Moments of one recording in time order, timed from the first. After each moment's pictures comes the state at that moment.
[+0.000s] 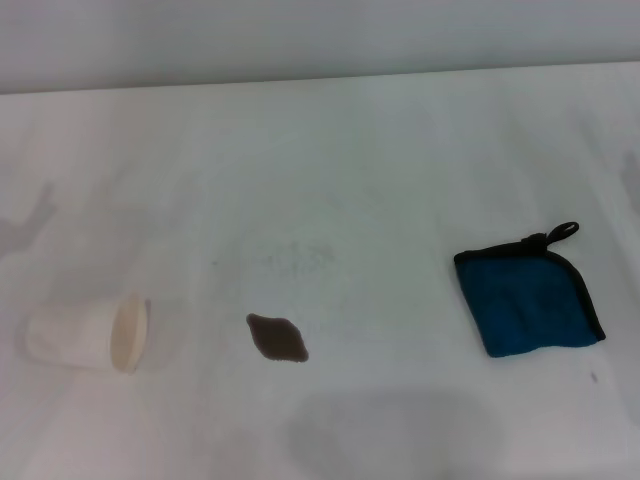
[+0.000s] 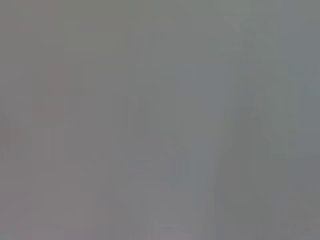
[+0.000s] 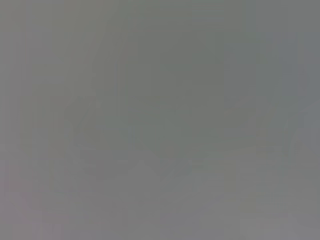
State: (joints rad) left arm -0.50 -2.02 2.64 -0.26 -0.96 1.53 -0.75; right arm 0.34 2.02 -0.50 0.03 2.33 1.29 -2.56
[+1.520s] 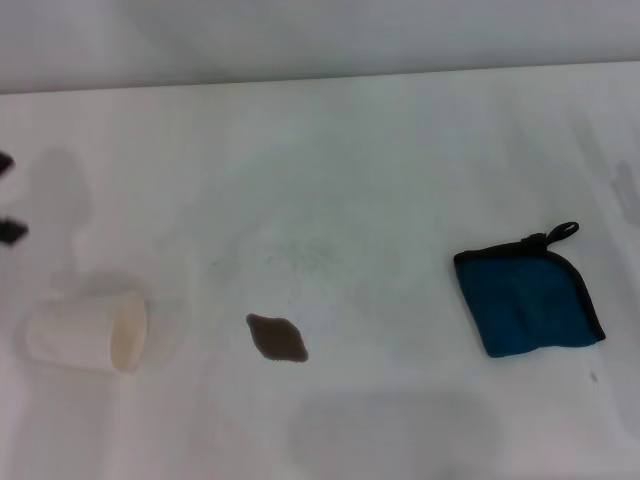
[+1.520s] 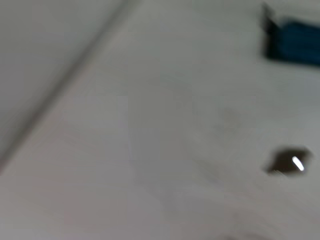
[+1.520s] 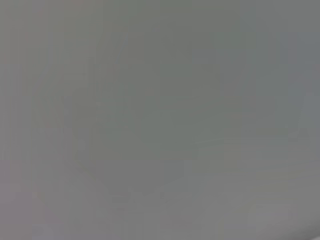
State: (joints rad) left arm -1.27 -1.96 2.85 -1.07 0.47 1.92 -1.11; right arm 0.34 2.02 -0.50 0.09 2.33 1.29 -2.53
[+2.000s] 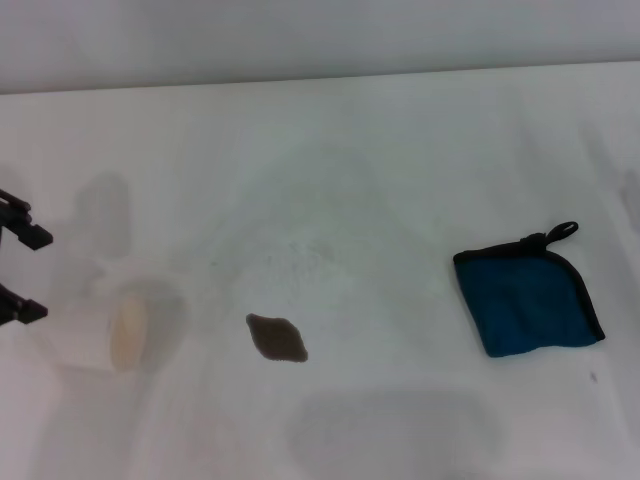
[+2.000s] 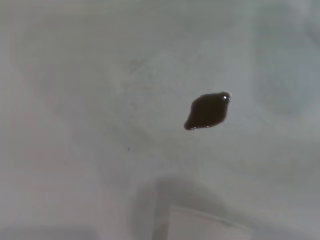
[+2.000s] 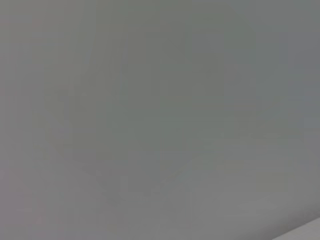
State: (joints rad) left arm -1.34 -2.07 2.85 -1.08 0.68 1.89 -0.97; right arm 0.32 2.02 -0.50 0.10 2.33 1.30 -2.53
